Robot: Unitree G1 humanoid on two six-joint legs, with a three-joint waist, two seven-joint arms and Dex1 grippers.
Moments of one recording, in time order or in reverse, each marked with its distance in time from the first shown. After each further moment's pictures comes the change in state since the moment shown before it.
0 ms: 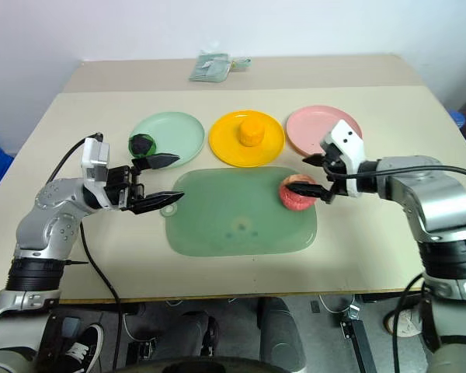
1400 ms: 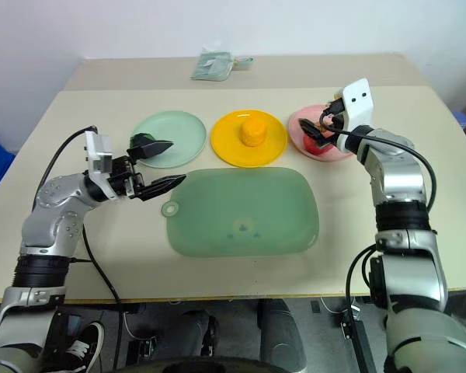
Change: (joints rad) left arm -0.015 -0.020 0.026 0.021 0.058 -0.085 0.135; right arm -0.203 0.282 -0.060 0.374 -0.109 -0.502 -0.225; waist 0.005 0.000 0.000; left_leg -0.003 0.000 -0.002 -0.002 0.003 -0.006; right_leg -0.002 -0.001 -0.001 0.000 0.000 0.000
